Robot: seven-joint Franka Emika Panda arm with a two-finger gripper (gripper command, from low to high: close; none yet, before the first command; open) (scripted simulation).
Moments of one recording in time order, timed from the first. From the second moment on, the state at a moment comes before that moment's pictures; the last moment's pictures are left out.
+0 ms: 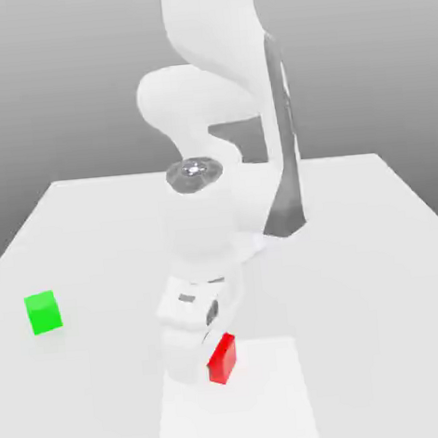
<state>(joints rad) 0.16 0.22 -0.15 -2.81 0.30 3.03 -0.67</state>
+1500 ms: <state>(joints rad) -0.22 0.00 -0.79 -2.79 0.05 2.79 -1.14</state>
